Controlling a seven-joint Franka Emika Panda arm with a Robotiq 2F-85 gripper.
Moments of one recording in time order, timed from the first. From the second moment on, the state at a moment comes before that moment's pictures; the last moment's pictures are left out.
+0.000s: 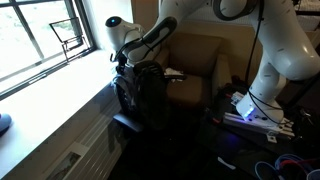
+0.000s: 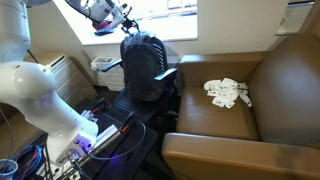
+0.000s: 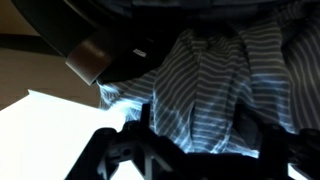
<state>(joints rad) 0.42 0.74 -0.03 -1.45 -0.50 2.34 0.35</state>
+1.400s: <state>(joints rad) 0.44 0.49 -0.09 -1.35 -0.66 2.24 0.27</state>
